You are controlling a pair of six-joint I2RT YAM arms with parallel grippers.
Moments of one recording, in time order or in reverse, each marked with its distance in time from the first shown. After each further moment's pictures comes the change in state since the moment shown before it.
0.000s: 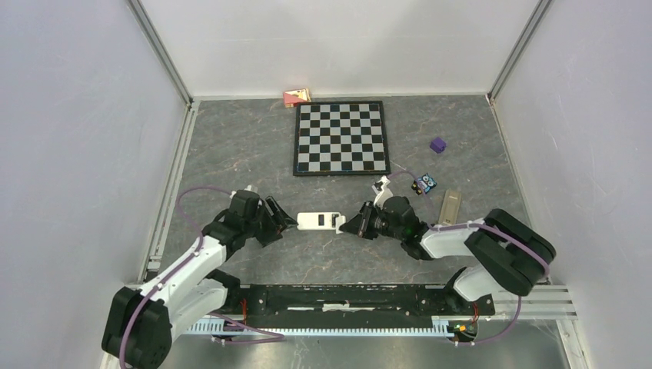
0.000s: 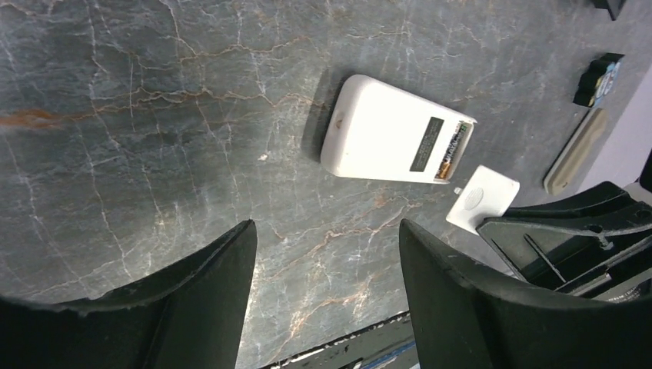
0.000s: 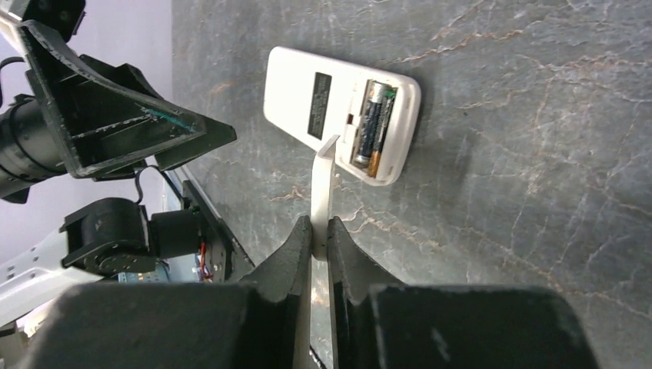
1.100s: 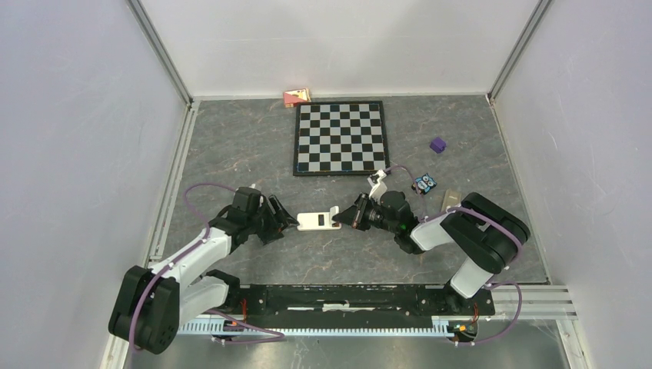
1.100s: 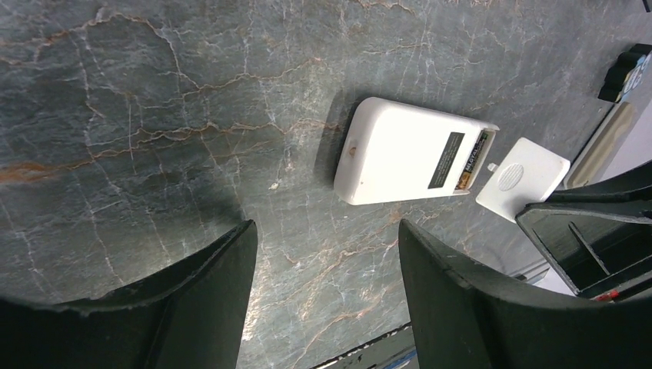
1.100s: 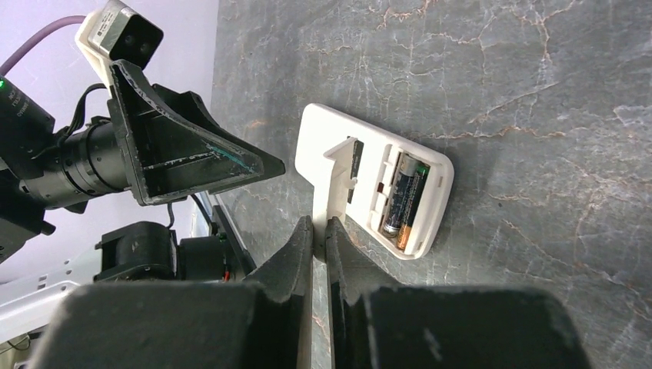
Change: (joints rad) left arm 0.046 0.153 0.000 0.102 0.062 0.074; right arm -0.034 0.217 0.061 0.254 -0.040 0.035
